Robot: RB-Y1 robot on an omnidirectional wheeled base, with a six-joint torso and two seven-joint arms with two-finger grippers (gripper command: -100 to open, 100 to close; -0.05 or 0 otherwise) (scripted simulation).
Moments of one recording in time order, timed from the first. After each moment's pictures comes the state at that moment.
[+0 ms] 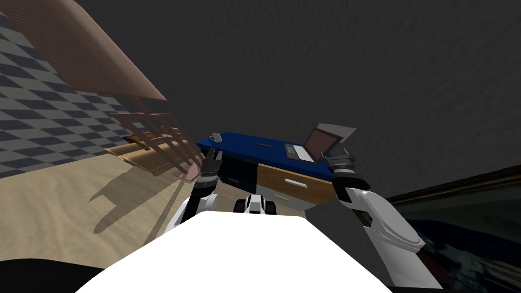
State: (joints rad) left arm 0.50 0.05 0.01 -2.20 -0.09 -0.55 0.13; right arm 0.35 -0.62 -0.47 -2.05 0.98 0.12 0.71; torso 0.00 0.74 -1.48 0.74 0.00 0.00
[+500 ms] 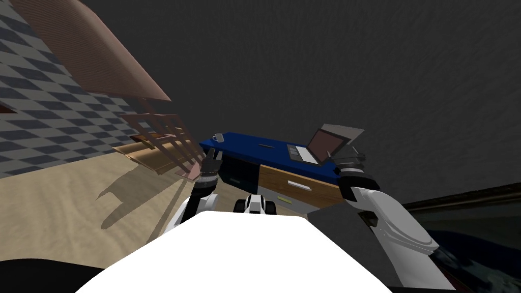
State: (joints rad) left arm 0.50 0.05 0.01 -2.20 -0.09 -0.55 0.13; right arm 0.35 -0.65 -0.52 -2.02 1.04 0.14 0.76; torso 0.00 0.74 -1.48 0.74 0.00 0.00
